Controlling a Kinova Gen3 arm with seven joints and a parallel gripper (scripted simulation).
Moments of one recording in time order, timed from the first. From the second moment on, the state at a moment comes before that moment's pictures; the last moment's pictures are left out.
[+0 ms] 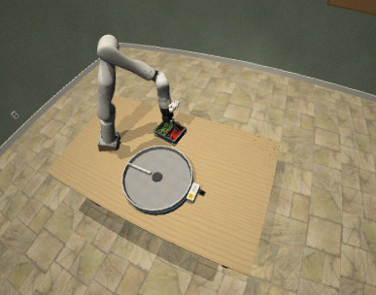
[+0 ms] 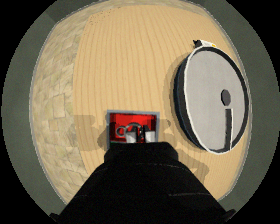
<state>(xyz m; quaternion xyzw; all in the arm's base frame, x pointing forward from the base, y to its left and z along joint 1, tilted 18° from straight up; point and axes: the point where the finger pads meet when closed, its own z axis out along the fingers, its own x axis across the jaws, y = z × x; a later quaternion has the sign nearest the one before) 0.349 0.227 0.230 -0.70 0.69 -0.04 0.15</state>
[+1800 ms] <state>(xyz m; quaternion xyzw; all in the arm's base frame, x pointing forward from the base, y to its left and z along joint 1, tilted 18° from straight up) 0.375 0.241 0.144 -0.70 0.69 -0.04 0.16</state>
